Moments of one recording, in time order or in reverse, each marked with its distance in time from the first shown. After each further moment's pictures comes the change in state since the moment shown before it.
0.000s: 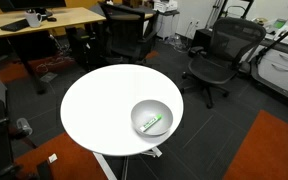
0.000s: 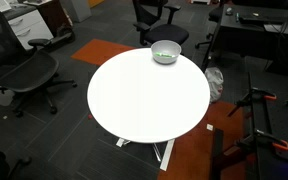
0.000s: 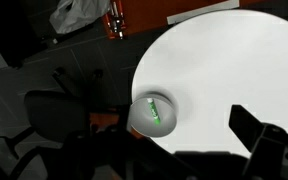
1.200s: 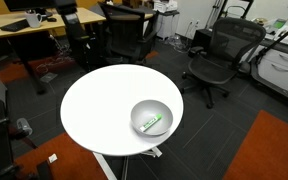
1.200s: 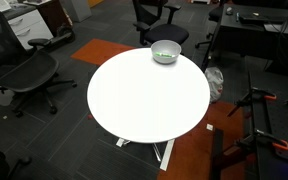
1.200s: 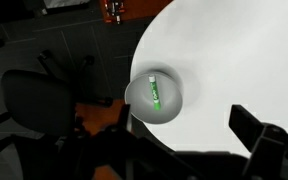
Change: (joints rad) arm 0.001 0.373 -0.146 0.199 -0.053 0.177 -0.167
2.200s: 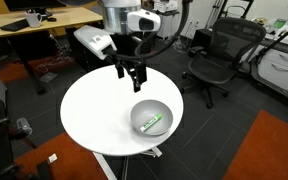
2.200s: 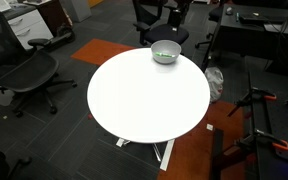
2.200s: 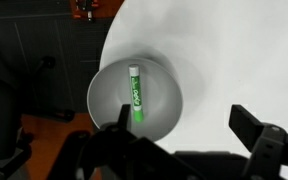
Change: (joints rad) arm -0.024 0.576 -0.073 0.274 0.196 0.210 -0.277
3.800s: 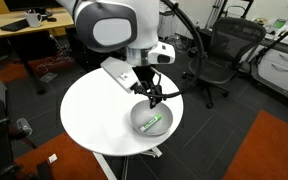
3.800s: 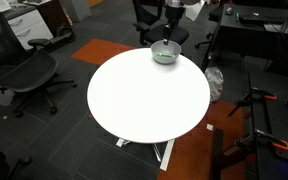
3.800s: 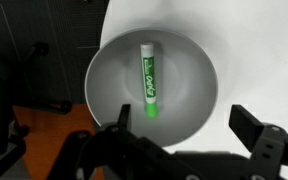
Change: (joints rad) arm -0.054 0.225 0.008 0.114 0.061 0.166 -0.073
